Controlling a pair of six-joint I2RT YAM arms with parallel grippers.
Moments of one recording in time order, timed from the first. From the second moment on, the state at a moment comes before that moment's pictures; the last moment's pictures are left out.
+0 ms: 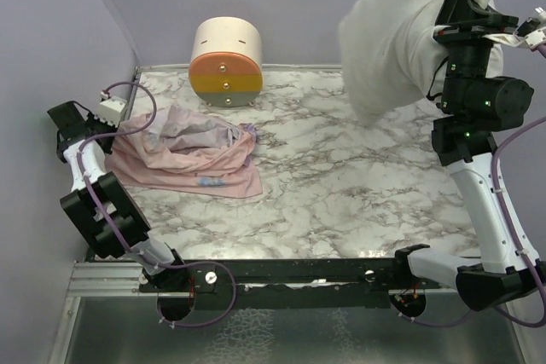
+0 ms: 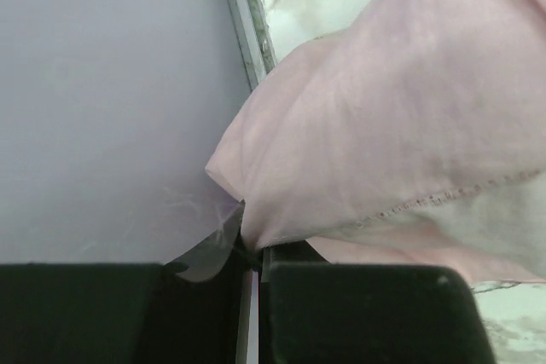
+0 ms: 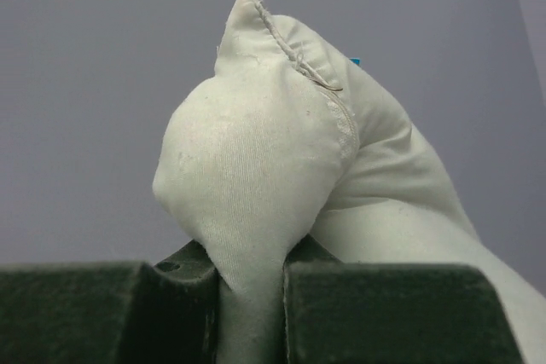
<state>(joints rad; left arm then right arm) 0.62 1.56 1.13 -0.36 0.40 0.88 0.25 1.16 1.46 0.56 0.22 0.17</state>
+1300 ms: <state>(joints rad) -0.02 1.33 1.36 -0.60 0.36 0.54 0.15 1.29 1.02 0.00 0.38 0.28</state>
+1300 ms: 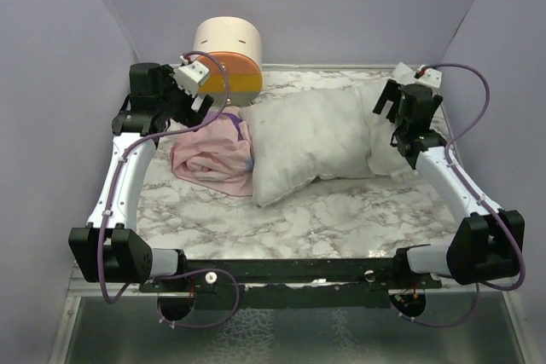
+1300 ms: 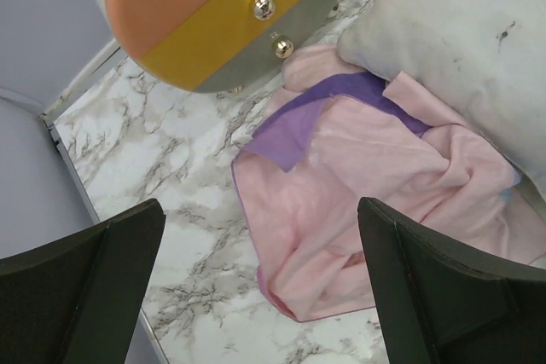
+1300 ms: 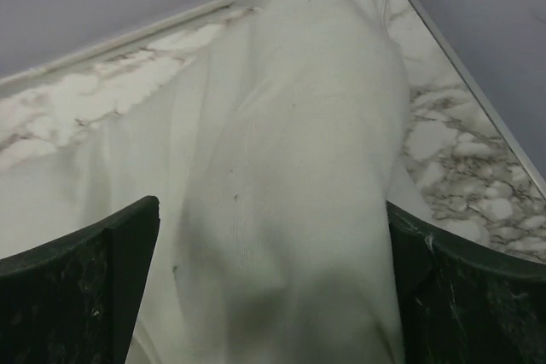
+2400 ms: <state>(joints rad) 0.11 1.35 0.35 0.59 0.23 0.01 0.04 0.91 0.17 0.52 0.48 0.31</state>
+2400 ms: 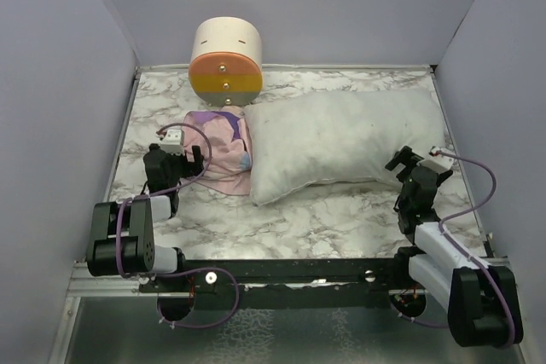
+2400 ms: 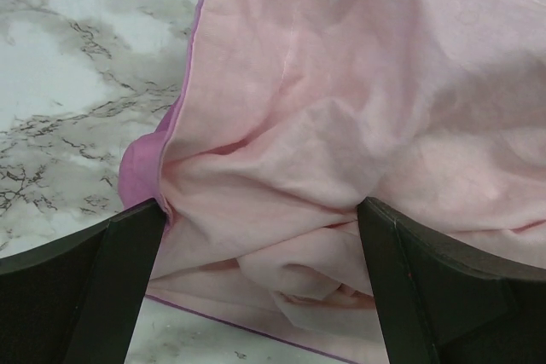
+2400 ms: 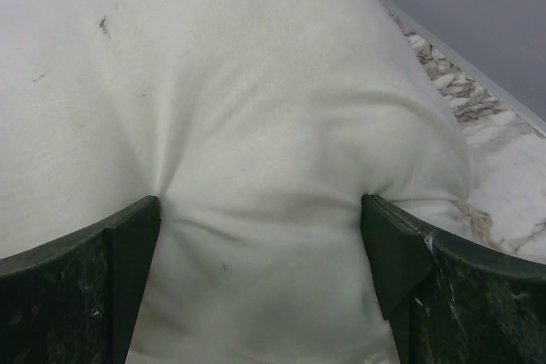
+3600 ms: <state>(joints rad) -0.01 1.64 0.27 1.22 -0.14 0.04 0.06 1.60 0.24 1.36 0.01 -0.02</state>
